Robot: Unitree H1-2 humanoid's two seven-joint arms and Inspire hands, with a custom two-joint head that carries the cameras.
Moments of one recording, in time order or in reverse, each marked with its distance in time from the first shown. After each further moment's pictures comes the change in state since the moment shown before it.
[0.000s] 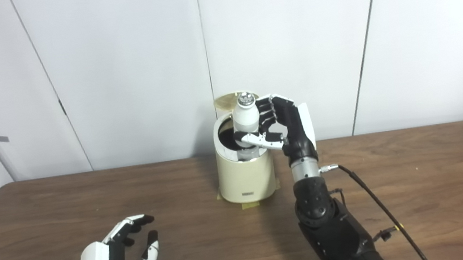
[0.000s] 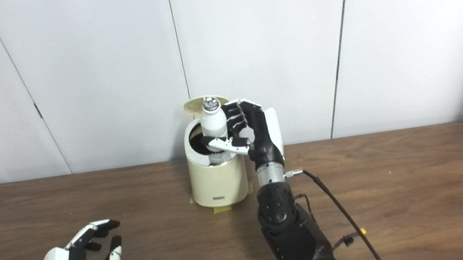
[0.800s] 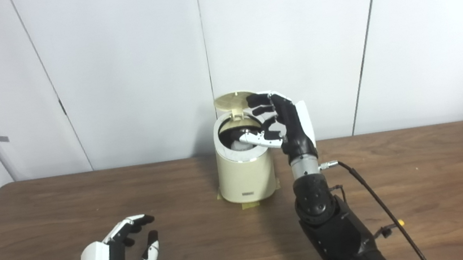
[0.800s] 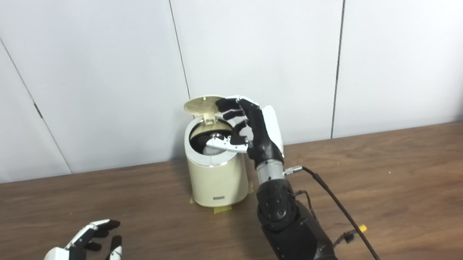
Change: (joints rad) left arm 0.000 0.000 0.000 0.000 0.001 0.000 0.000; right arm 0.005 -0.009 0.010 -0.025 -0.018 0.033 0.008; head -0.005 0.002
